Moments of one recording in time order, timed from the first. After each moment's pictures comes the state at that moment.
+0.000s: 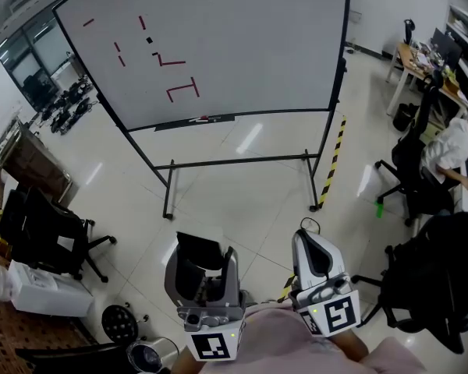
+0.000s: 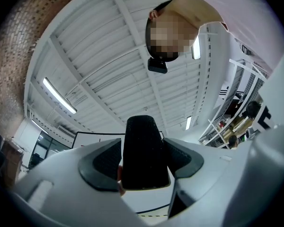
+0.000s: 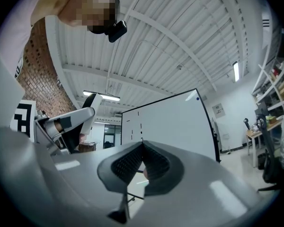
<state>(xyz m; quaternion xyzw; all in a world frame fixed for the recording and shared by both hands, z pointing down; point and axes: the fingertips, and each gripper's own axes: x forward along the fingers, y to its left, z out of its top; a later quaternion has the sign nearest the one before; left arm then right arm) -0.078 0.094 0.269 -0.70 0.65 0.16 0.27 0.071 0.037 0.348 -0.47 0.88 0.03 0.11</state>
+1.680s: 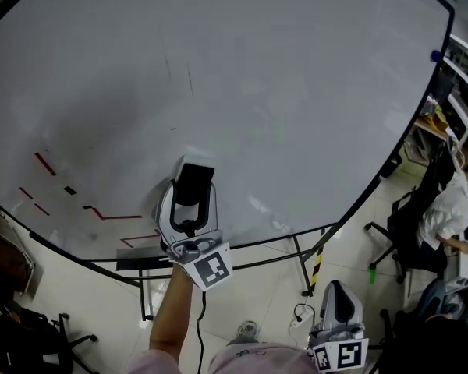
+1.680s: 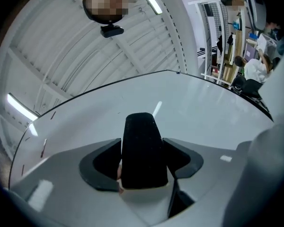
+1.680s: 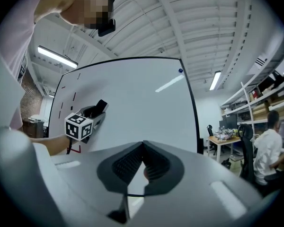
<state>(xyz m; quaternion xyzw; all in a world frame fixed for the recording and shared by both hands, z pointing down) -0.165 -0.653 0.262 -0.63 0.64 0.01 0.44 0.092 -0.464 0.373 -0.67 0.74 0.02 0.02</state>
